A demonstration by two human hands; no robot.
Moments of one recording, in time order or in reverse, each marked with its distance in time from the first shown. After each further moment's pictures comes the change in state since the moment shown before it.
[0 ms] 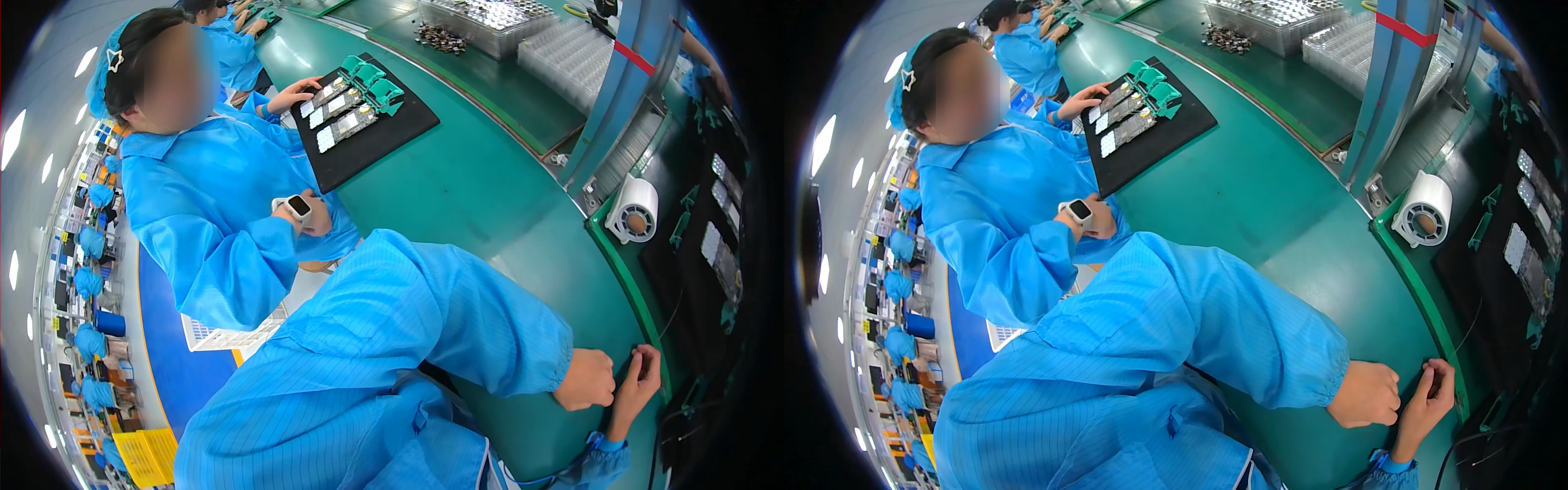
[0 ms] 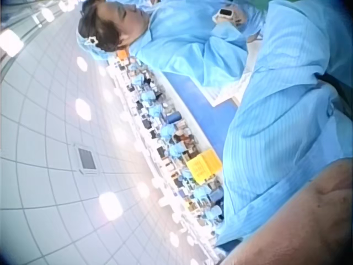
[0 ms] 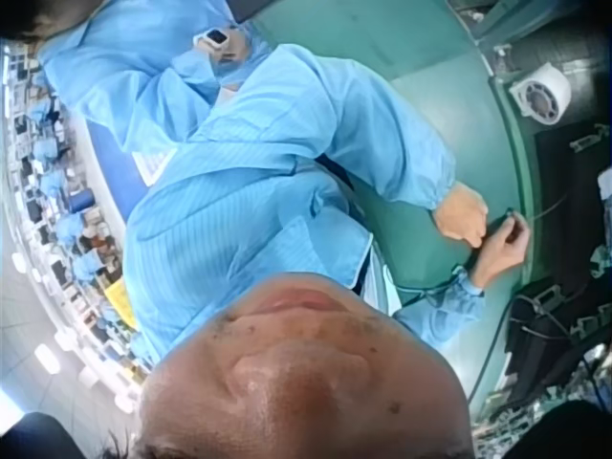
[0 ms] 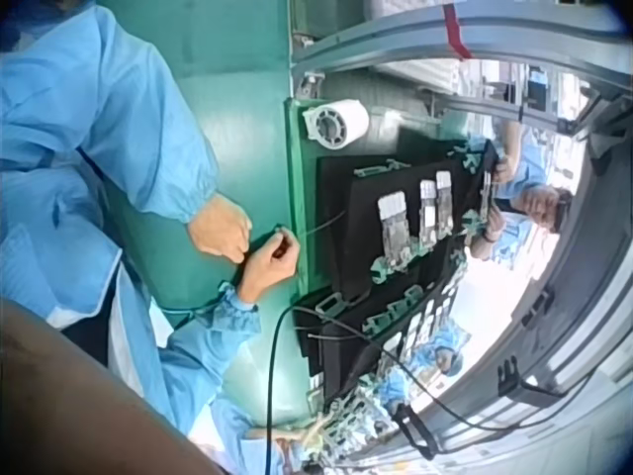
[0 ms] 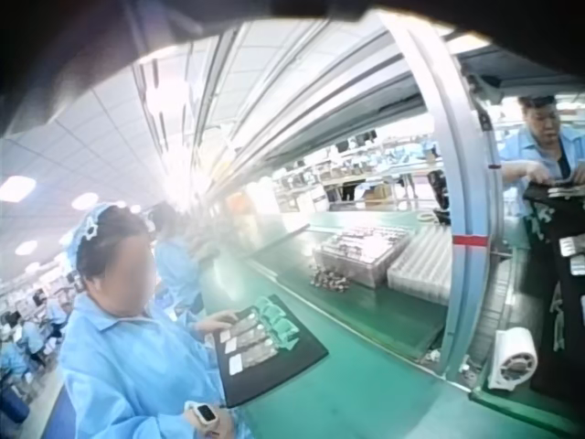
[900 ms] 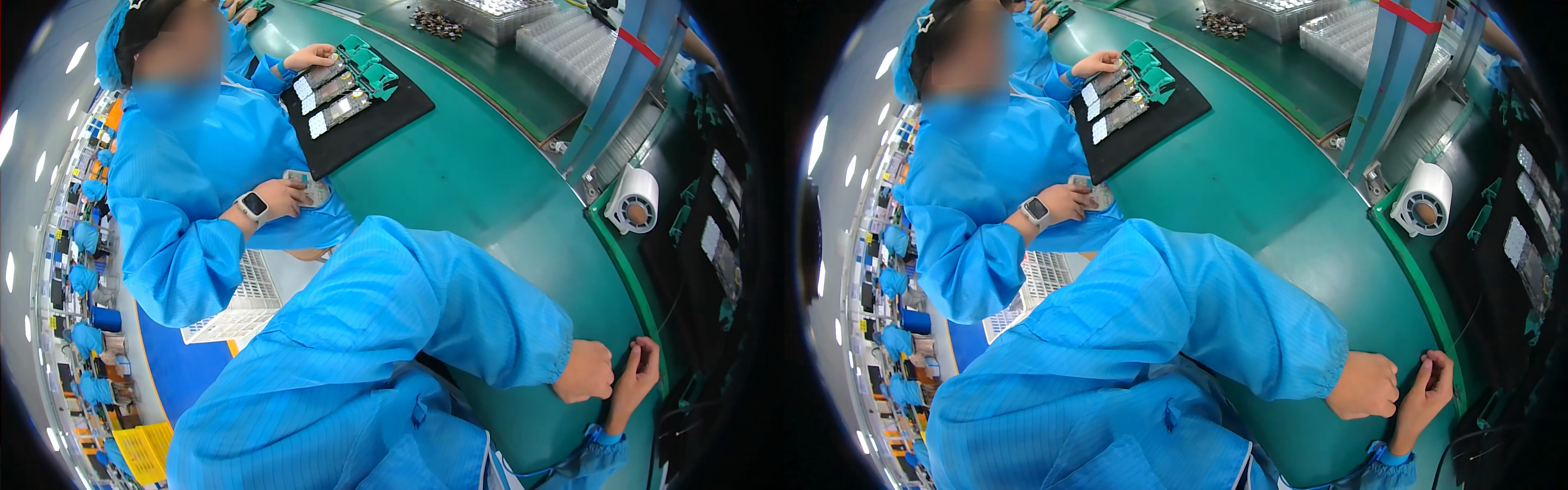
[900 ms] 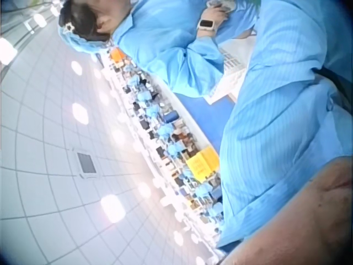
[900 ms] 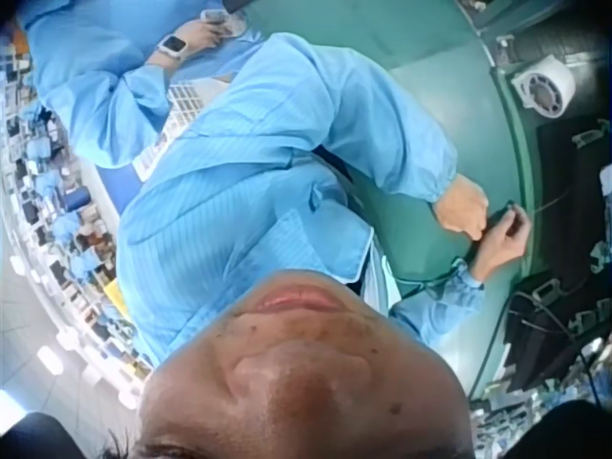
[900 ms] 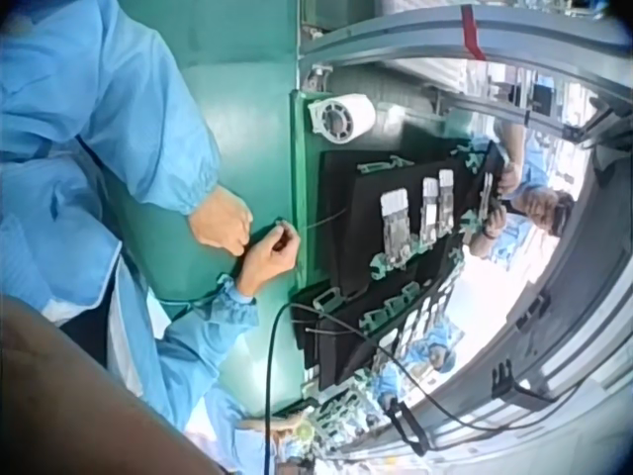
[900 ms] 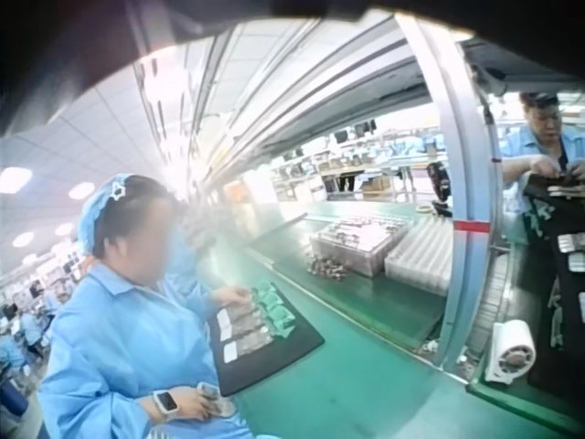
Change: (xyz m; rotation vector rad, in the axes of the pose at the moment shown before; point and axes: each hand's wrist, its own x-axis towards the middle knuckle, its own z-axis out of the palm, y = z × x) left_hand -0.002 0.003 0.006 0.026 0.000 0.018; right_hand -0.006 0.001 0.001 0.016 0.006 0.004
